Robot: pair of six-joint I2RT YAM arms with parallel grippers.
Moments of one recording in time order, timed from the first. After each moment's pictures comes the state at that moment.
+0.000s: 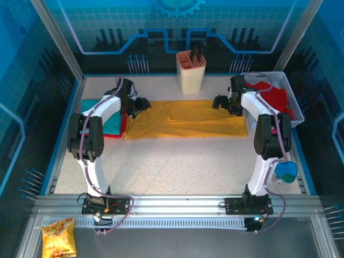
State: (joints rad) left arm -0.10 1.94 1.46 -0.58 0.40 -0.66; right arm 0.07 1.95 1.52 -0.70 -0.11 0.36
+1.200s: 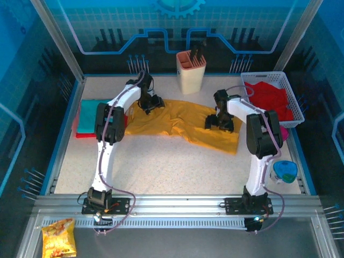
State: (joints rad) left arm -0.20 2.43 2.07 -0.92 0.37 -0.59; right arm 0.23 1.98 1.37 -0.88 -0.06 0.36
